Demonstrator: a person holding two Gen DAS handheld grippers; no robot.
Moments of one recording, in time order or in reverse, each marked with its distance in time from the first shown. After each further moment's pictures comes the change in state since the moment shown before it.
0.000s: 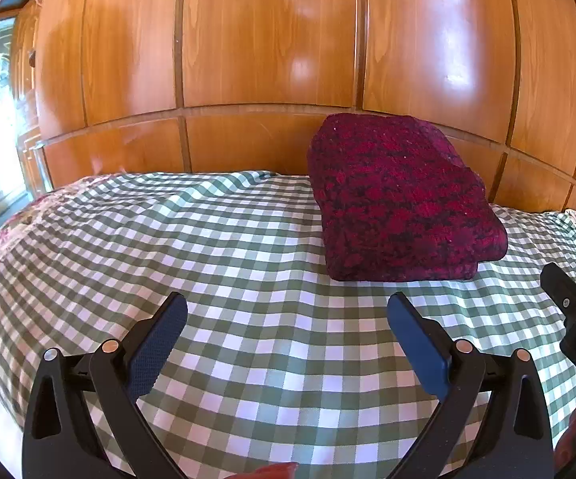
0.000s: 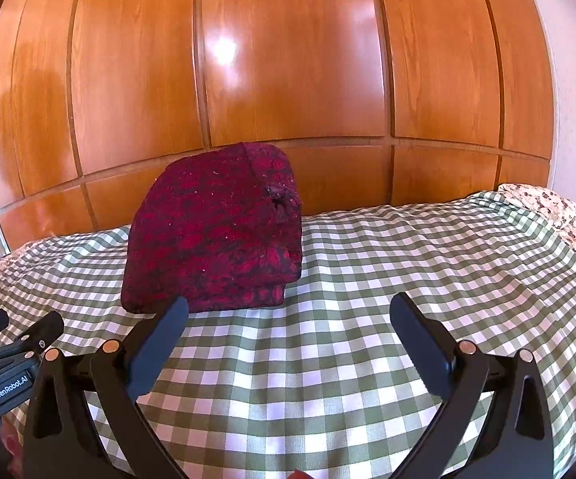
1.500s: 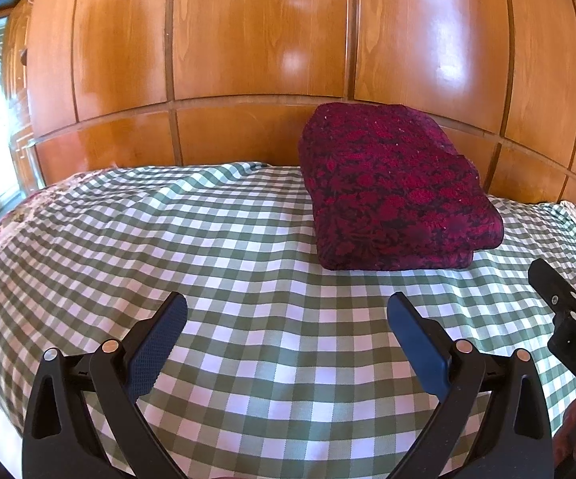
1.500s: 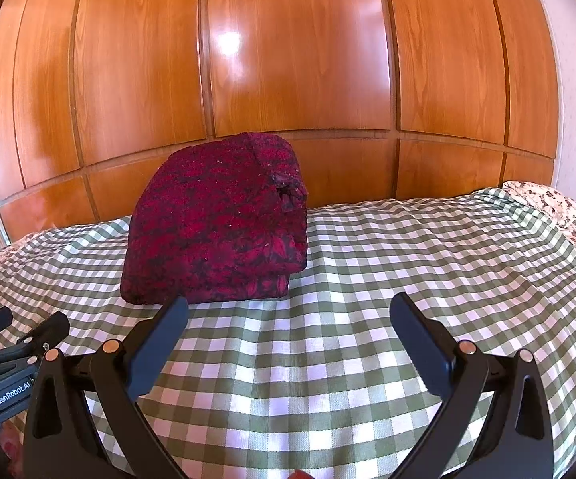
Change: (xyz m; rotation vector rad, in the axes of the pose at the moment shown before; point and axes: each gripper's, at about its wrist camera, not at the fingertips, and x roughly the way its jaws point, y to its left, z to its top) left arm 0.008 -0.002 -0.003 0.020 0.031 -0.030; right arm 0.006 0.007 -0.006 -0.011 0.023 0.000
